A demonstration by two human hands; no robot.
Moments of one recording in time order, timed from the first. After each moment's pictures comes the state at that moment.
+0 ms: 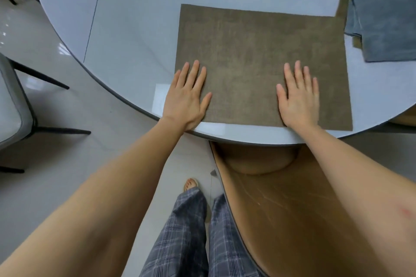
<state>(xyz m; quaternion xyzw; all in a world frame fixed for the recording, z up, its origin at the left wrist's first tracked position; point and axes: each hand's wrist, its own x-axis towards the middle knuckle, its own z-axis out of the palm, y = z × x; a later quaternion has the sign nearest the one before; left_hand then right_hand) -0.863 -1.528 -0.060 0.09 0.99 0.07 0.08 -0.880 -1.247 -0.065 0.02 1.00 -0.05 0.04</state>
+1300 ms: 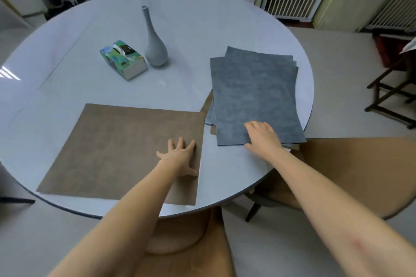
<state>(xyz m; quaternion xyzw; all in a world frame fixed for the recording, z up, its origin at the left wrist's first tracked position) -0.946 -1.183 0.029 -0.01 0.93 0.07 0.36 -1.006 -0.939 0.033 -0.15 0.98 0.03 0.13</state>
